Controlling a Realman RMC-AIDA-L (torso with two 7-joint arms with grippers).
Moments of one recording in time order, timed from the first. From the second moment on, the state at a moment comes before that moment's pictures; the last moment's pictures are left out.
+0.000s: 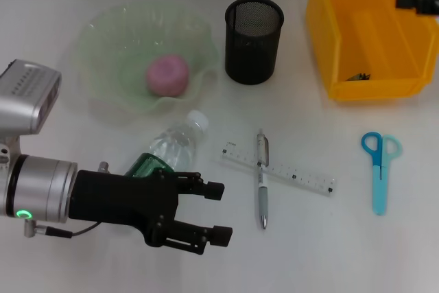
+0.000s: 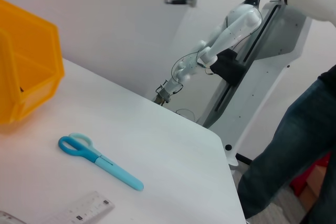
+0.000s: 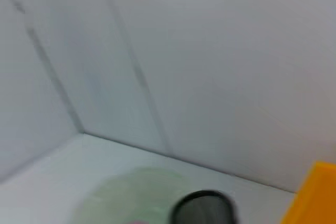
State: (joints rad) left arm -0.49 -2.06 1.06 0.56 1.87 1.74 -1.43; right arm 0.46 1.98 -0.65 -1.13 -1.92 -1.61 1.94
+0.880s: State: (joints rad) left arm -0.62 -2.07 1.21 1.29 2.26 1.69 -2.55; right arm 0.22 1.98 -0.48 -0.63 -1.93 -1.92 1.17
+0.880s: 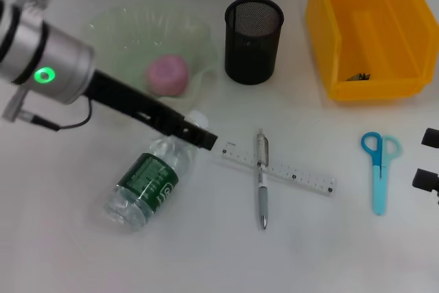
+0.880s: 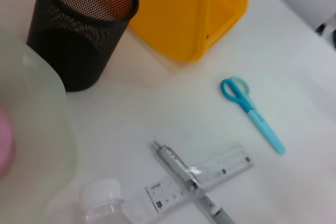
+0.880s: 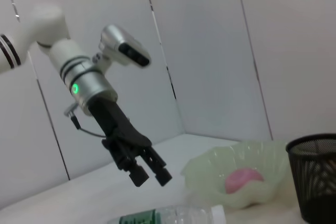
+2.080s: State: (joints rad) left arm -0.75 -2.08 1.82 1.37 2.61 1.40 -2.88; right arm 0.25 1.99 -0.45 -0.52 -1.94 -1.80 1.14
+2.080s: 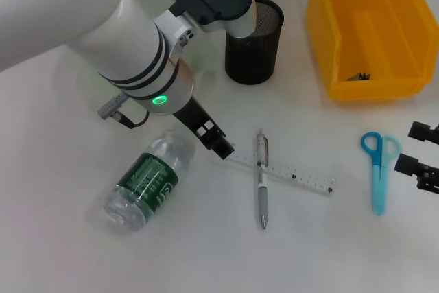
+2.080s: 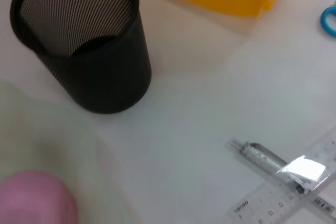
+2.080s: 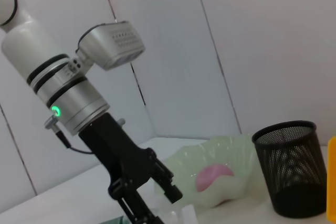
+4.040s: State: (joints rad) left arm -0.76 -2.08 1.77 1.11 2.63 1.21 -2.86; right arm 0.29 2.01 -0.43 -0.52 -1.94 -1.76 1.15
